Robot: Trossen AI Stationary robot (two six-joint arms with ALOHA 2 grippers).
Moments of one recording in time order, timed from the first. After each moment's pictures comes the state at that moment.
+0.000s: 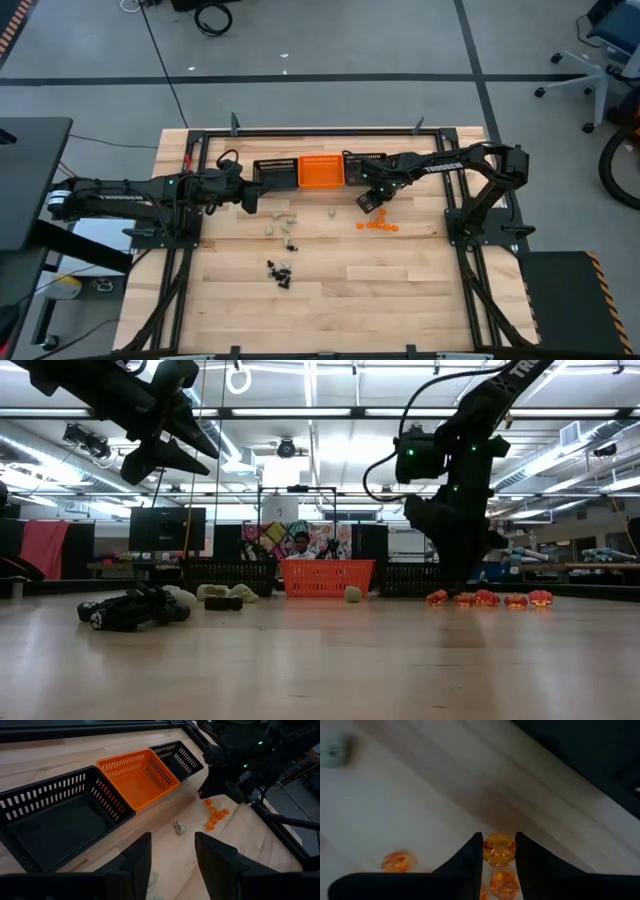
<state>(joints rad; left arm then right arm) 0.08 0.77 0.55 -0.27 -0.29 -0.80 -0.34 1.61 0.89 -0.61 -0.08 0.60</state>
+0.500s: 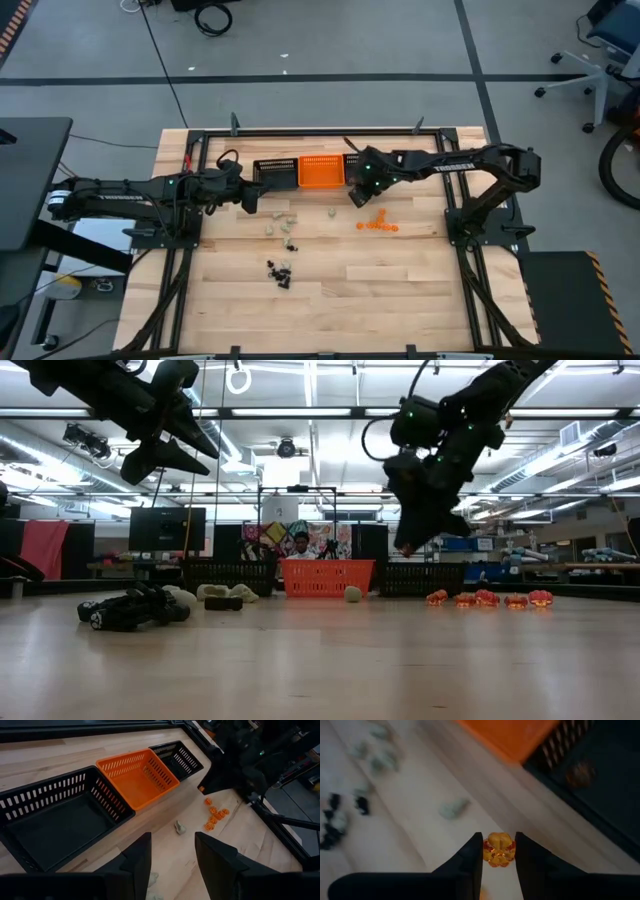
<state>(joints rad) 0.08 0.77 0.55 -0.27 -0.29 -0.80 -0.33 1.52 0.89 -0.36 -0.17 0.57</state>
